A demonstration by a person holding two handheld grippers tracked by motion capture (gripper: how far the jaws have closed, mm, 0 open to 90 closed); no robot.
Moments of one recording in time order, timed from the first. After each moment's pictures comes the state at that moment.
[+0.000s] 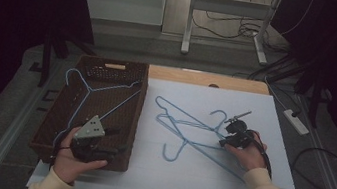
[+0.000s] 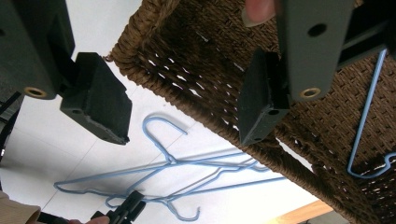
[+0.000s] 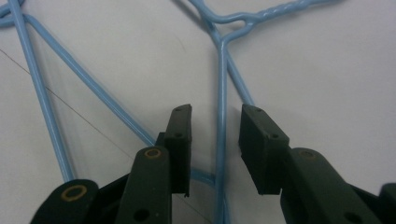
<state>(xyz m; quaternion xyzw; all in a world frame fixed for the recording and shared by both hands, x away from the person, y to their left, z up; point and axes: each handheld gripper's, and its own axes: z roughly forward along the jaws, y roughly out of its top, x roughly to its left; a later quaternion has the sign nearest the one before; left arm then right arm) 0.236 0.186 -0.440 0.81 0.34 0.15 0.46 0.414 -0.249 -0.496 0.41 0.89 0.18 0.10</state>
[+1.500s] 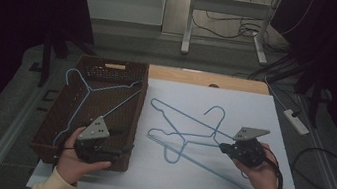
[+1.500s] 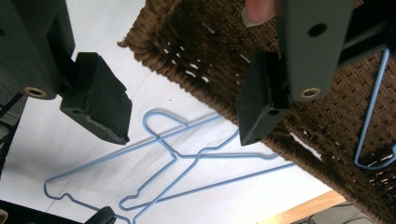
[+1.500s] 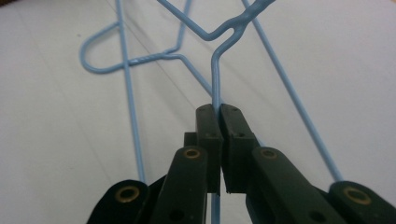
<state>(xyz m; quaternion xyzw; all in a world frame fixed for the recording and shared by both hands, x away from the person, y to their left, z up) 0.235 0.174 -0.434 0.81 0.33 0.15 0.45 0.338 -0.262 -0.456 0.26 0.90 0.34 0.13</state>
